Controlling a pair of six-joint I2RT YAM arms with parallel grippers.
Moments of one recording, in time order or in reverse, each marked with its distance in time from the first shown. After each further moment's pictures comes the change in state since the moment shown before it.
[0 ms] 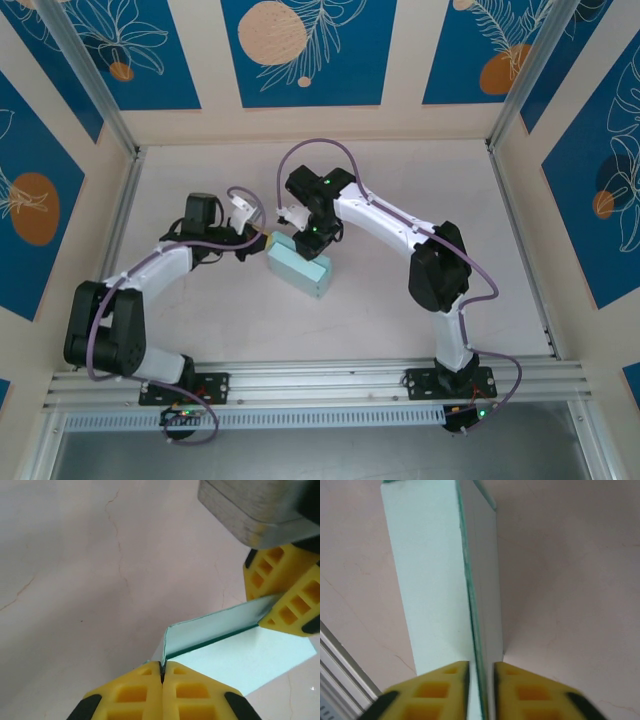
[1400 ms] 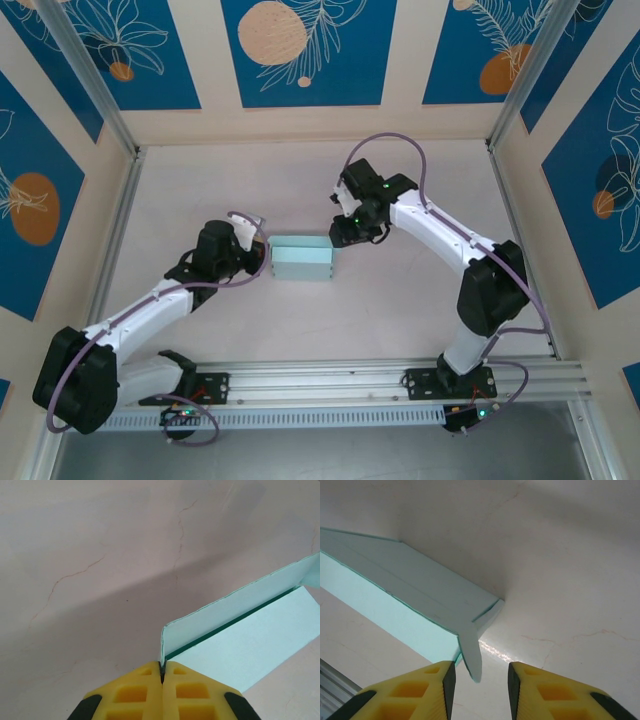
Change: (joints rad) left arm -0.247 -0.269 -0.200 0.121 -0.583 -0.333; right arm -0.188 -0.323 -0.385 0.240 -0.023 0.344
